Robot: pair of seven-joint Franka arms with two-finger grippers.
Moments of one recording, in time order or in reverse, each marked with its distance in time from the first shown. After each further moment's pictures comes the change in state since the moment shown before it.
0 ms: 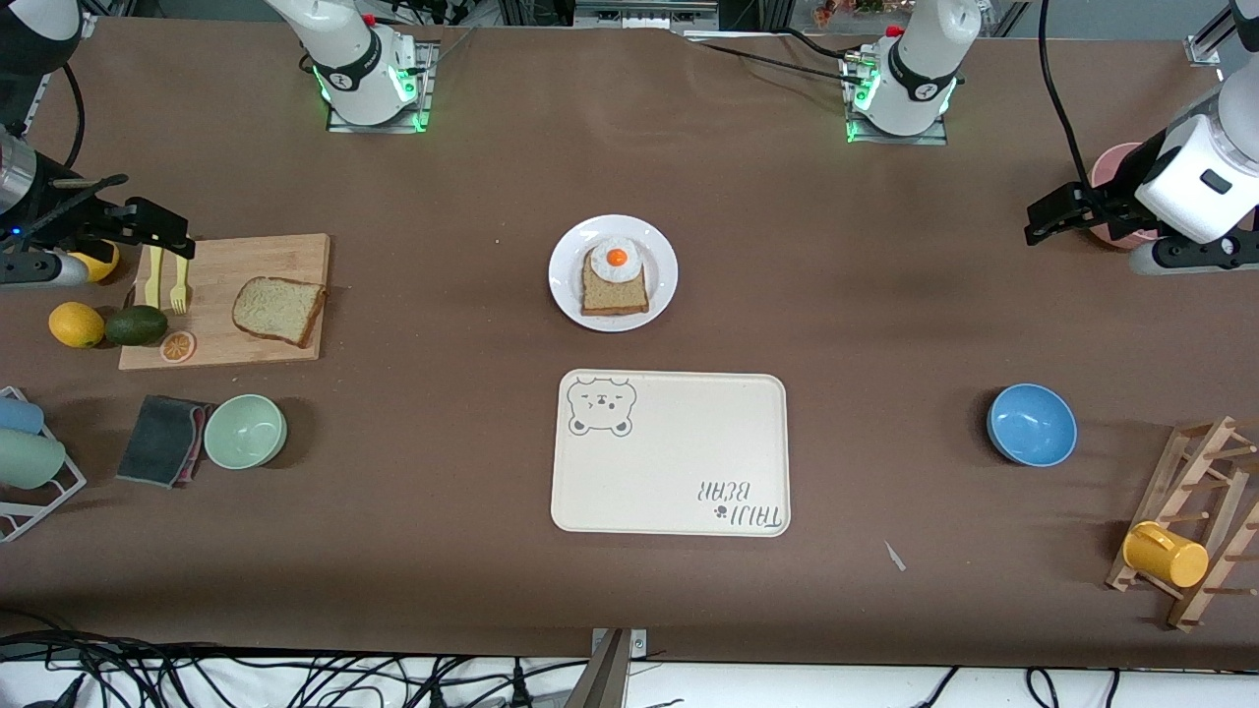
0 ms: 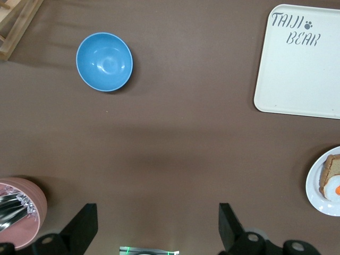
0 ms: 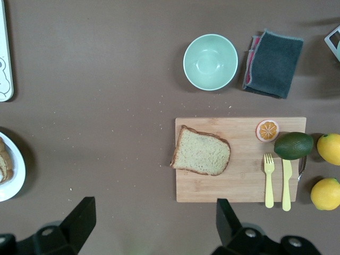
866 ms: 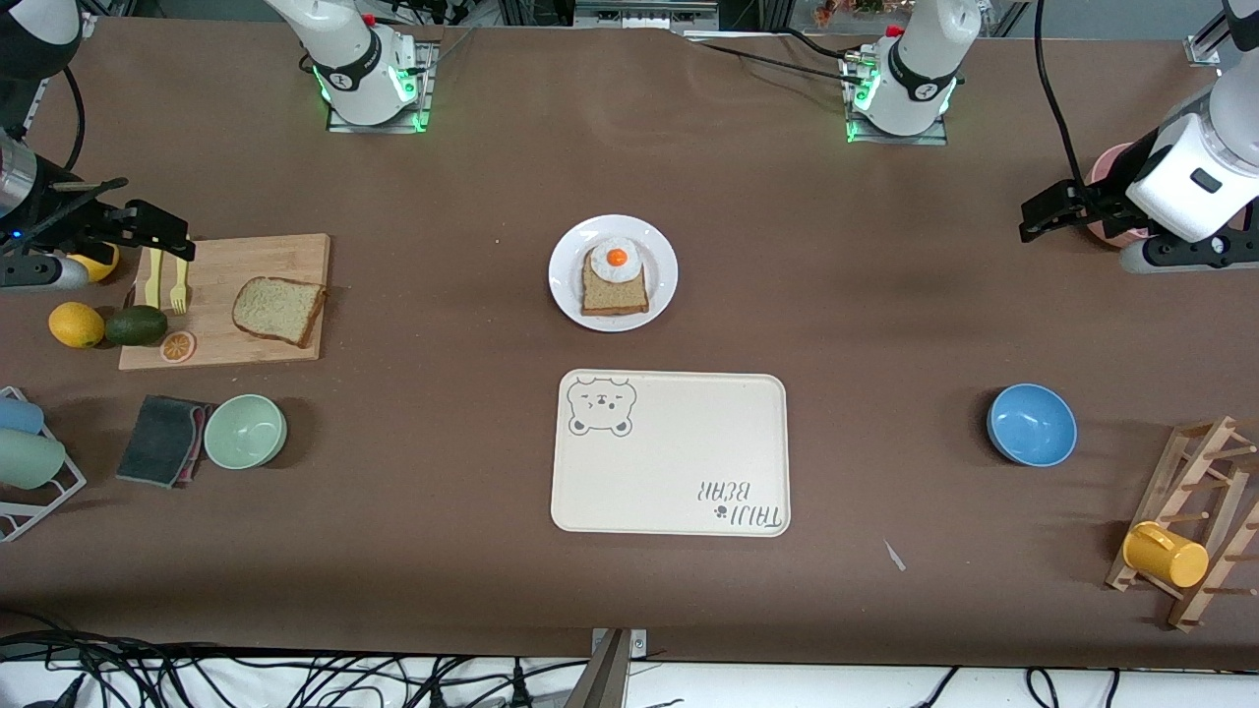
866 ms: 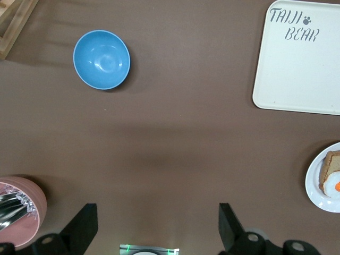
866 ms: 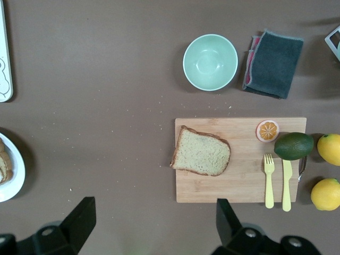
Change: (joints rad) left arm -0.004 0.000 -0.006 0.000 0.000 -0.006 0.000; right arm -0.001 0.005 0.001 0.003 0.000 0.000 0.001
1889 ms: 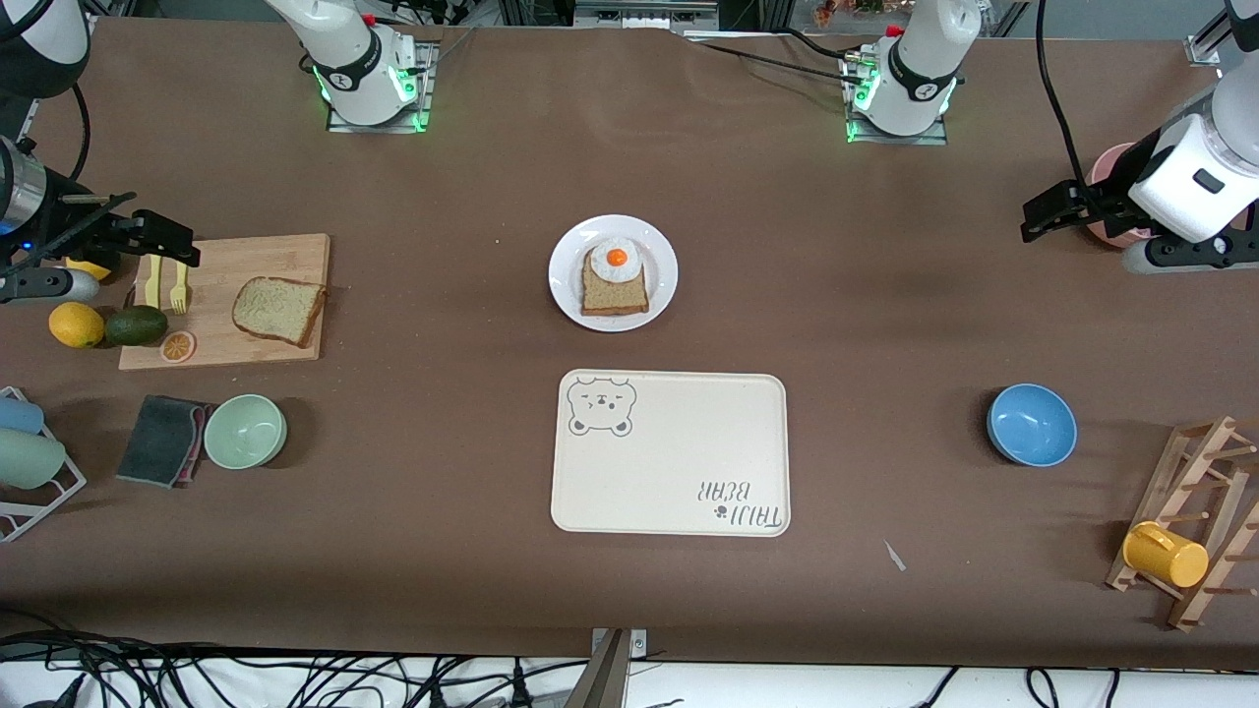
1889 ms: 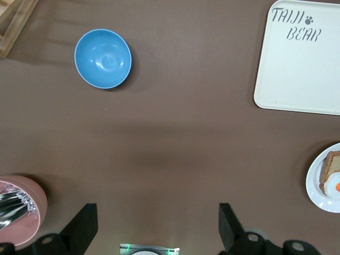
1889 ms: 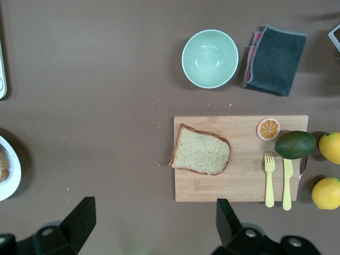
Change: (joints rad) left arm 0.003 0.001 0.002 0.000 0.000 -0.003 0.000; right arm -0.001 0.023 0.001 0.003 -0.006 -0.001 0.001
